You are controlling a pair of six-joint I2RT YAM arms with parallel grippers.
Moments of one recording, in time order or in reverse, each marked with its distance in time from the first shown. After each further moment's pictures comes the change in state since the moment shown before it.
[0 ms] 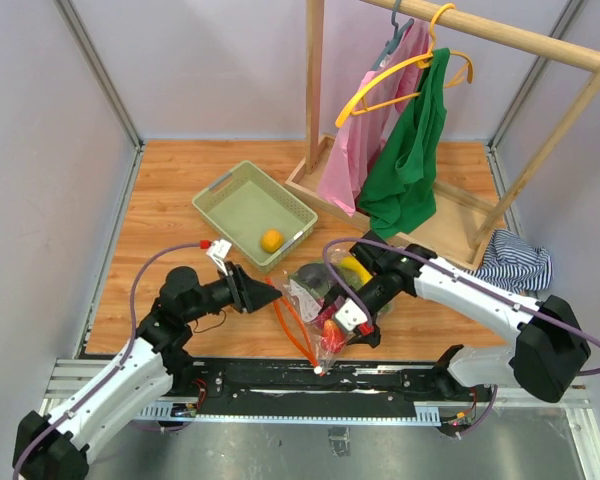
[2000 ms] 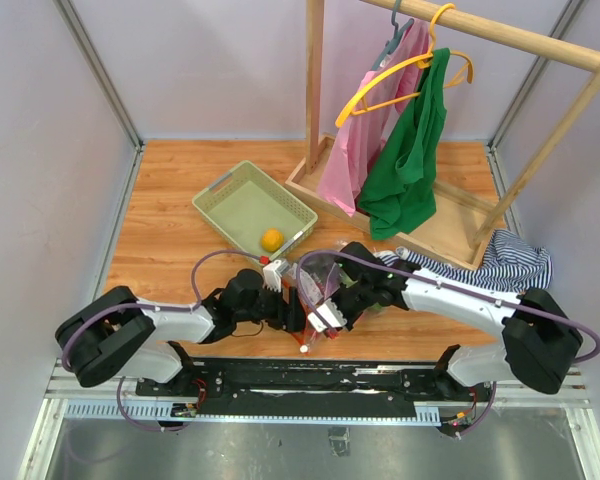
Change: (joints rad) left arm -0.359 0.789 0.006 0.410 -0.141 0.035; right arm 0.125 0.042 -0.112 0.392 0.345 0.294
